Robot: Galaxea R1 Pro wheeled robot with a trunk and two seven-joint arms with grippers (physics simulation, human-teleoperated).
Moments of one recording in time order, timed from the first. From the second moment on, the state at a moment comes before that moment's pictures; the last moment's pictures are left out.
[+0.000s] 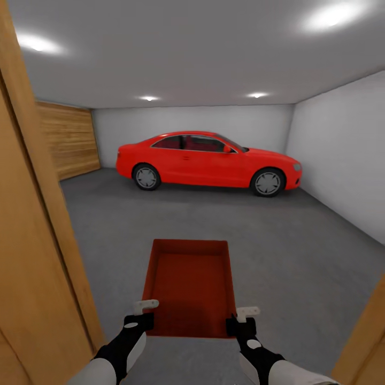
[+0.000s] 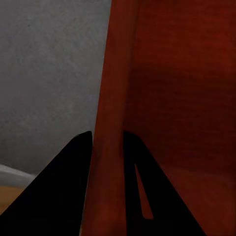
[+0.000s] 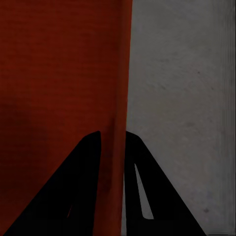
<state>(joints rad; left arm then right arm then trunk) -0.59 -0.13 0.04 -0.35 0.00 0.07 0.24 -0.65 0.12 0.13 -0.05 -0.03 -0.33 -0.17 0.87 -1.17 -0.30</state>
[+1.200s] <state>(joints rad) -0.59 -0.13 0.04 -0.35 0.00 0.08 0.24 -0.65 0.12 0.13 -0.05 -0.03 -0.33 -0.17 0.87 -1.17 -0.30</state>
